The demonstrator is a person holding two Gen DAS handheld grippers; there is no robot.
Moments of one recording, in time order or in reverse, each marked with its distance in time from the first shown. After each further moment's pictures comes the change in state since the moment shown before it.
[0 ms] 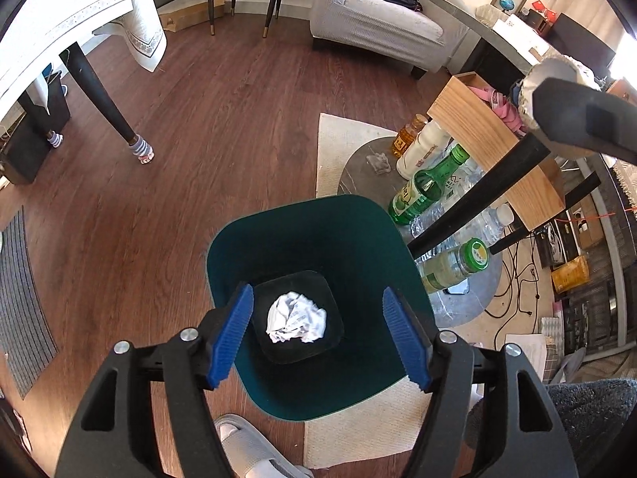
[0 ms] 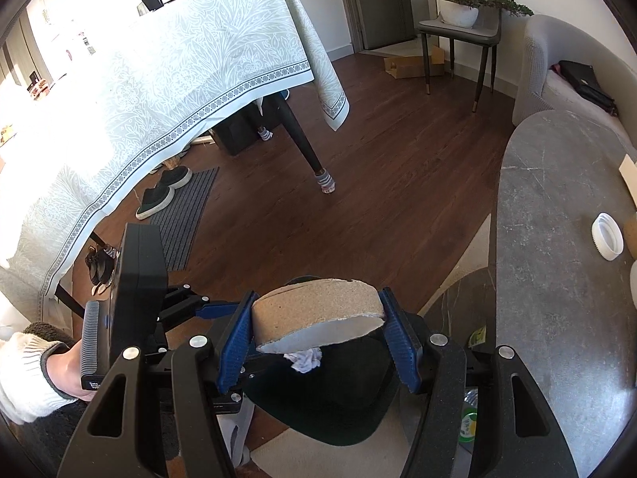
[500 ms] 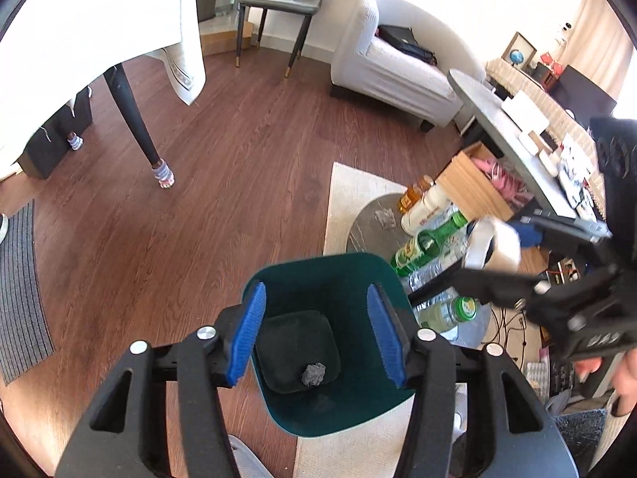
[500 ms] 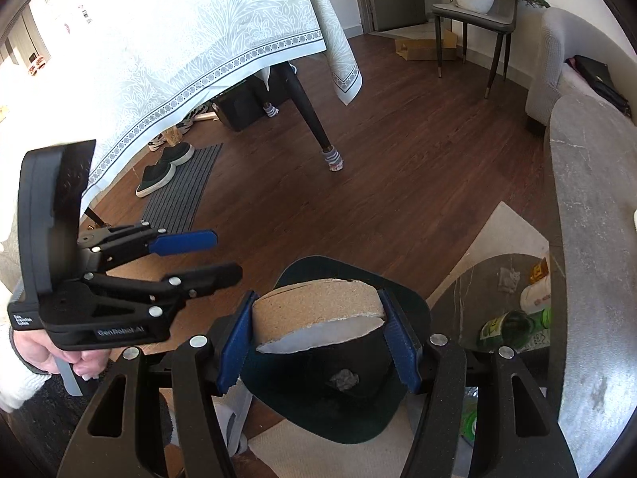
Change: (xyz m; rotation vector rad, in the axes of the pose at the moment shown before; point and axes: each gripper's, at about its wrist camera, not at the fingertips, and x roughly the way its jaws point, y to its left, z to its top) left arm -0.054 0.029 0.016 -0.096 -0.163 -0.007; right arm 0.035 0.012 -0.008 -0.036 0.082 0.004
